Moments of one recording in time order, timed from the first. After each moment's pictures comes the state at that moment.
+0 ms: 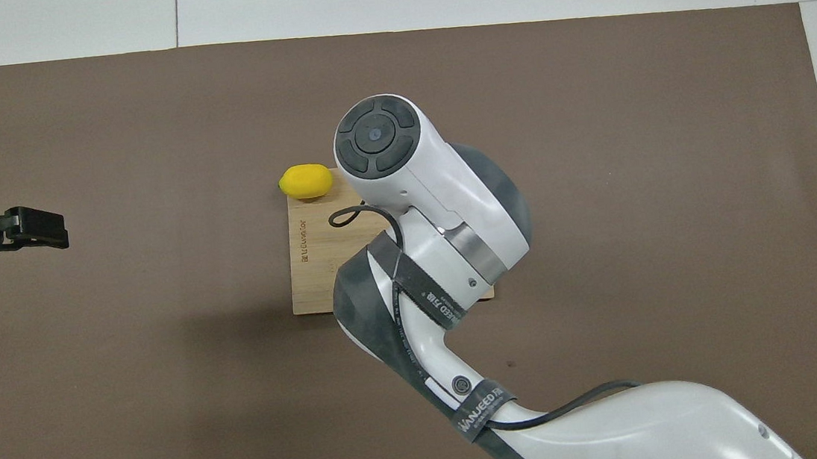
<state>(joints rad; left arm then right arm) -0.07 -0.04 0.04 -1.75 0.02 1.73 -0.07 0.62 0.52 -0.02 -1.30 -0.15 1.69 1.94</state>
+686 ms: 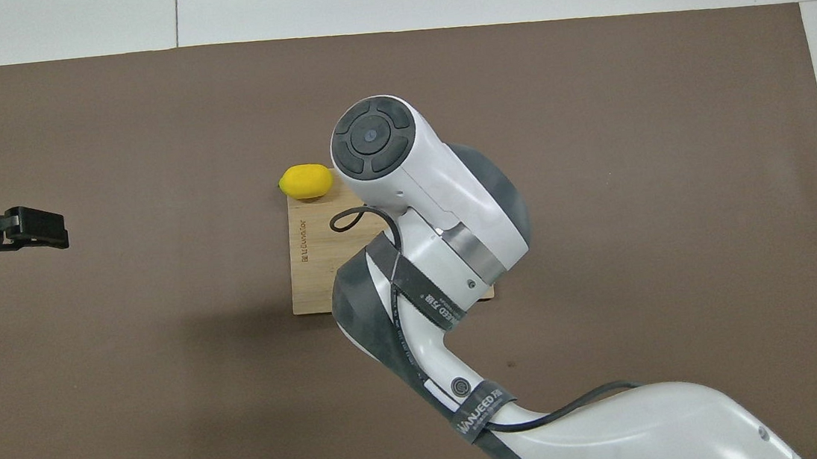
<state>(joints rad) -0.07 -0.04 0.04 -1.75 0.02 1.73 -0.07 0.62 0.52 -0.02 -1.30 -0.15 1.68 1.89</state>
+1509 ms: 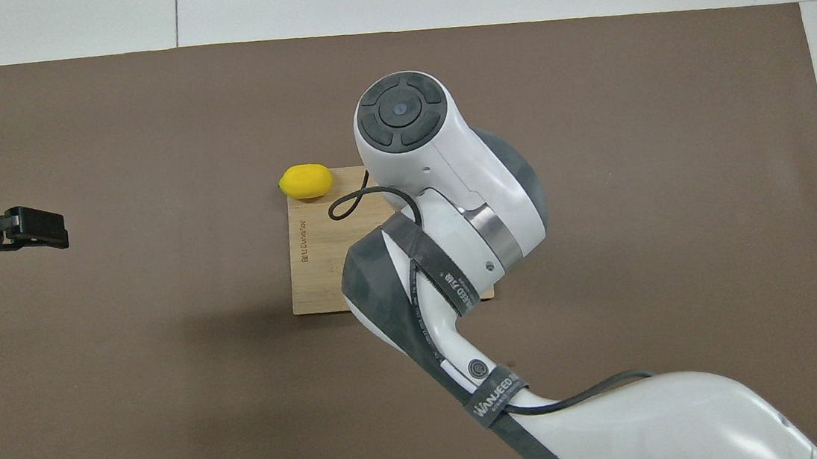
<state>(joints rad) -0.07 -0.04 0.04 -1.75 0.02 1.73 -0.07 0.55 0.52 -0.01 -1.28 0.03 1.75 1.90</state>
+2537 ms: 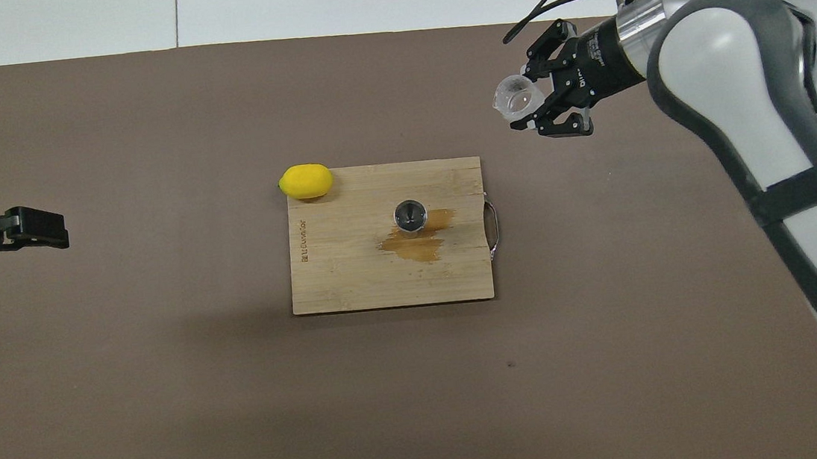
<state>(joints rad) -0.07 -0.04 0.04 -1.75 0.02 1.73 -0.07 0.12 0.47 -0.01 -1.34 0.70 1.84 1.54</state>
